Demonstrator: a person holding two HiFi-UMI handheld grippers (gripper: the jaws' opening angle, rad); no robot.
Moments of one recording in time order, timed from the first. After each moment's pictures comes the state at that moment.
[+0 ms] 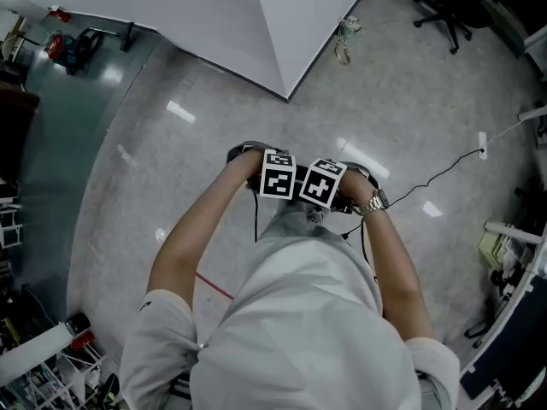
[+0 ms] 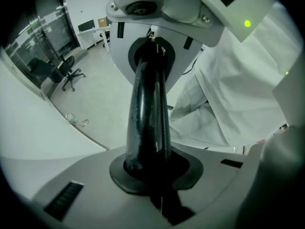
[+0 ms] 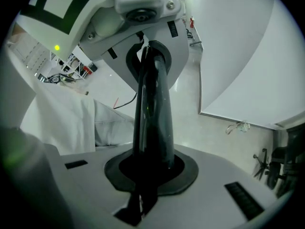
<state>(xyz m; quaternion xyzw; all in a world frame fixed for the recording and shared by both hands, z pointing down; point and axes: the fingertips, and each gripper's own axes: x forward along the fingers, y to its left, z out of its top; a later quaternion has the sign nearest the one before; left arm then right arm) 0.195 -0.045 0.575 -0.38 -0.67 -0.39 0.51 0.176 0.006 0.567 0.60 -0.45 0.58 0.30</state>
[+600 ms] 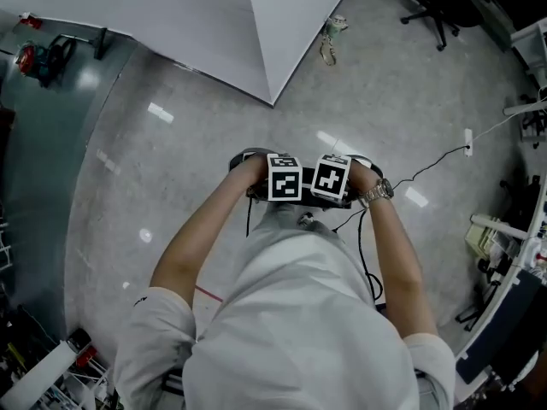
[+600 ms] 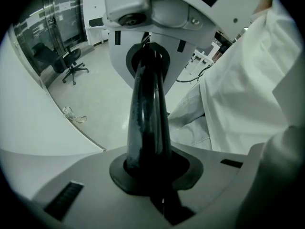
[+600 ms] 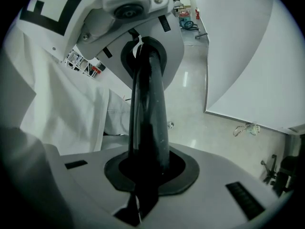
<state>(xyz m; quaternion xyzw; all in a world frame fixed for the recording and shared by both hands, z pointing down) 0.294 -0.042 0.588 -0.39 -0.68 -0.42 0.45 0.282 0.012 0.581 0.55 -0.50 0.61 0.28</state>
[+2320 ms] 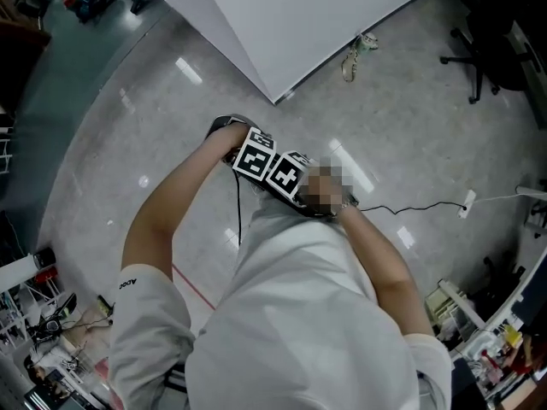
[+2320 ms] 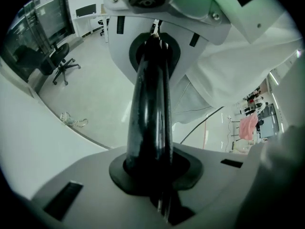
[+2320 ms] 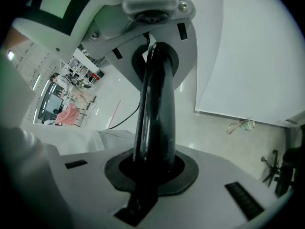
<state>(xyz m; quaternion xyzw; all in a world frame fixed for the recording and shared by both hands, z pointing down) 0.366 0.084 0.600 -0.32 -0.67 -0.44 0.51 0.343 0.136 0.591 0.58 -0.50 0.59 0.25</state>
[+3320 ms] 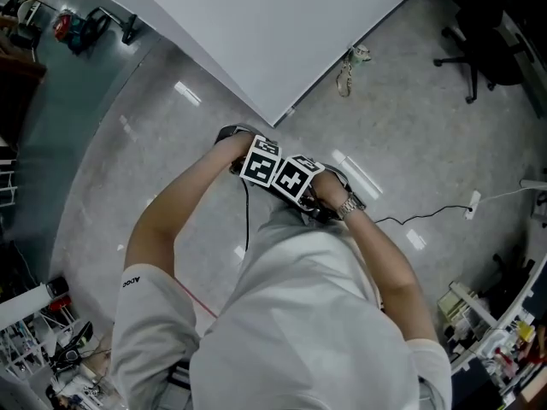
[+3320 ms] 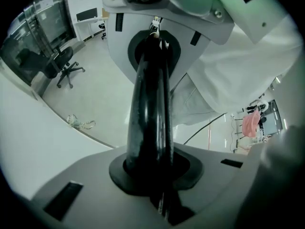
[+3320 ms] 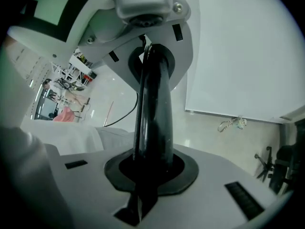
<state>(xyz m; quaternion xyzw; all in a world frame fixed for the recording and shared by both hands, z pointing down) 0.458 0.104 0.596 -0.32 -0.67 -0.42 0.52 0.436 0.155 0.585 0.59 -0.46 0.61 0.26</state>
